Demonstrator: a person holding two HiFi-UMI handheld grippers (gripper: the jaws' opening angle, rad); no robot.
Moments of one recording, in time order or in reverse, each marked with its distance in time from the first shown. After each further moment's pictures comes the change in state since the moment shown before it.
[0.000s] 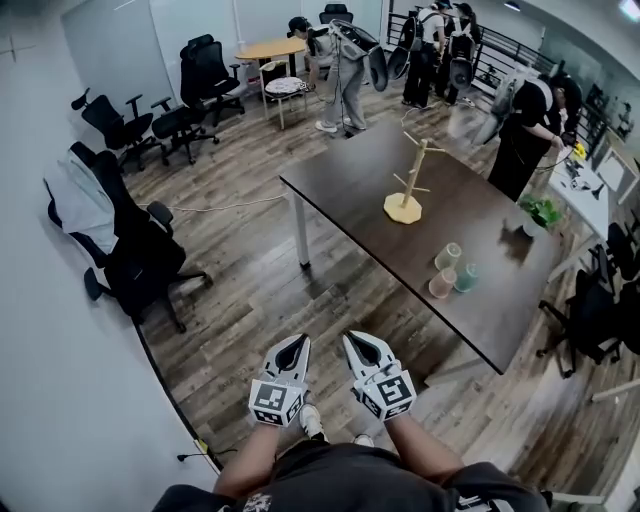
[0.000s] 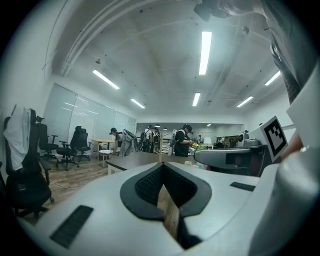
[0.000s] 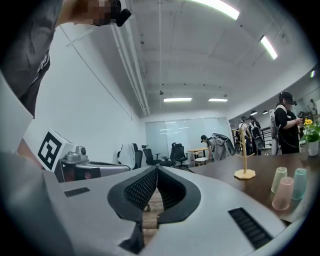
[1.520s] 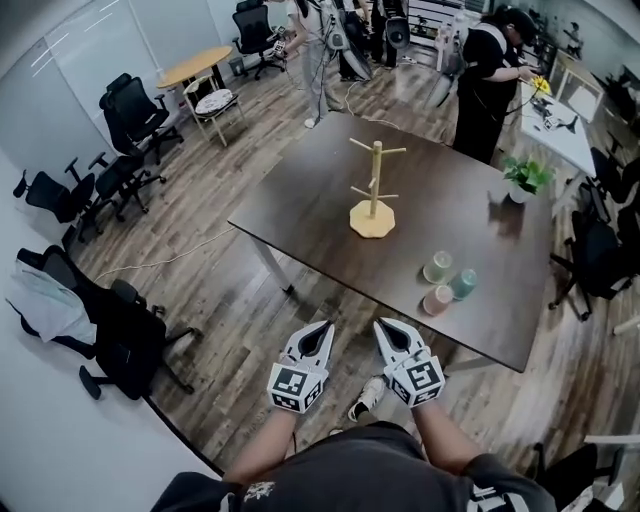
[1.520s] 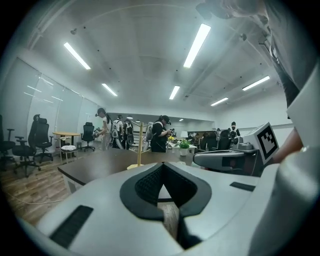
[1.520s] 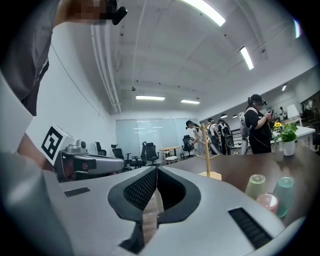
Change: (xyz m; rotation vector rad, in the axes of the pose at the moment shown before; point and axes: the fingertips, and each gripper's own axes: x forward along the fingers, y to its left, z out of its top) left arm 0.264 0.010 0.001 0.045 0.075 -0.381; right arm 0.063 -0.239 -0.013 0.054 0.006 -0.332
